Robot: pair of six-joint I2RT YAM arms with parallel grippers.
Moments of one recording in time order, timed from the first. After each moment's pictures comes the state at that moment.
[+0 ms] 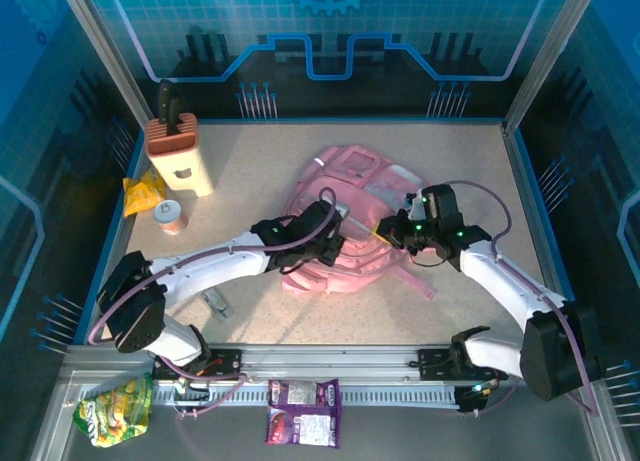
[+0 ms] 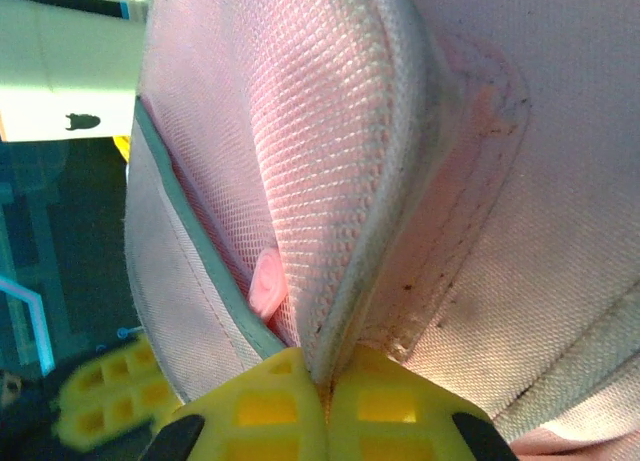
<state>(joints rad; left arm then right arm) -0.86 1.50 1.09 -0.48 -0.15 -0.37 0.29 1.20 0.73 -0.32 -0.57 0.89</state>
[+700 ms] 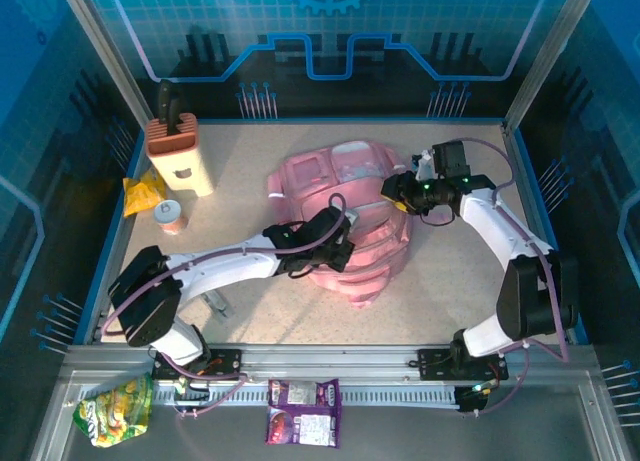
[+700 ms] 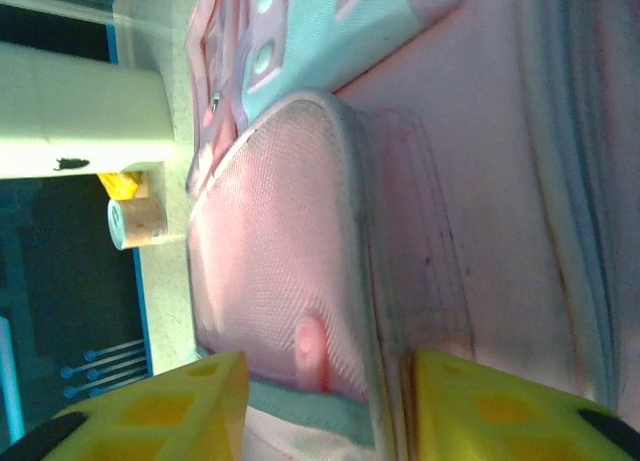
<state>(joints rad) -0.92 1.58 1.08 -0.37 -0.08 -0.44 0.15 1.50 1.13 -0.54 -0.62 0.63</state>
